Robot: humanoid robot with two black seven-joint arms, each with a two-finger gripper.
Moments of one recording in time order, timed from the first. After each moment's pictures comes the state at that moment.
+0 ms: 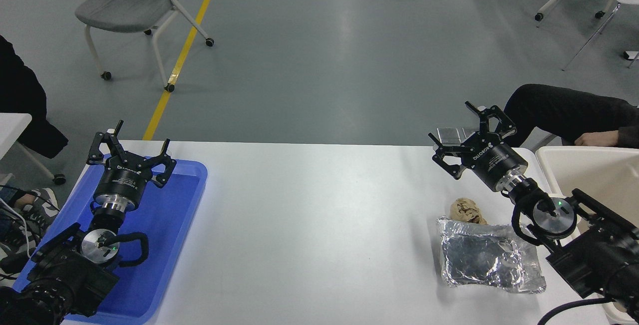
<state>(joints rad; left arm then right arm) -0.63 0.20 -0.89 -0.20 -0.21 -0.79 -0.33 0.59 -0.33 0.77 0.67 0.28 0.57 -0.03</state>
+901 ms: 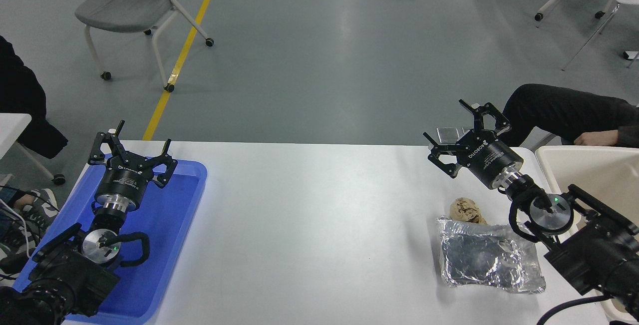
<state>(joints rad) -0.63 0.19 -0.89 -0.20 -0.21 -0.79 -0.32 0.65 -0.33 0.75 0.68 0.18 0.56 -0.04</state>
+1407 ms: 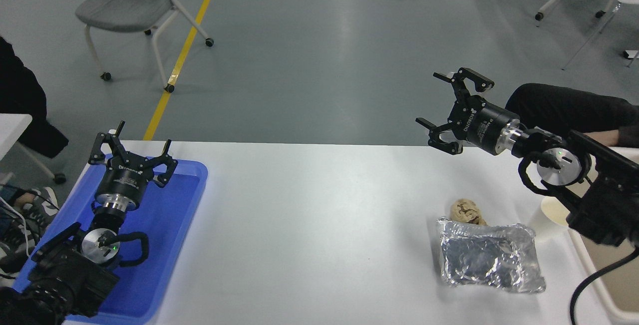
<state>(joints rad) -0.63 0.19 -0.89 -0.20 -0.21 -0.79 -0.32 1.01 -0.52 0.24 0.76 0.01 0.50 -0.05</state>
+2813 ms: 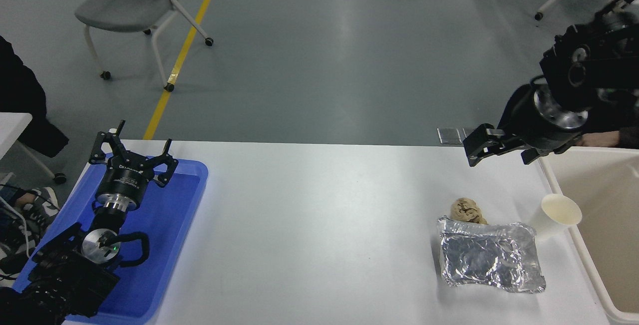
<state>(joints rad) -0.63 0.19 -0.89 -0.20 -0.21 -0.79 -0.32 2.23 -0.40 -1.32 1.49 -0.31 0.65 -0.05</state>
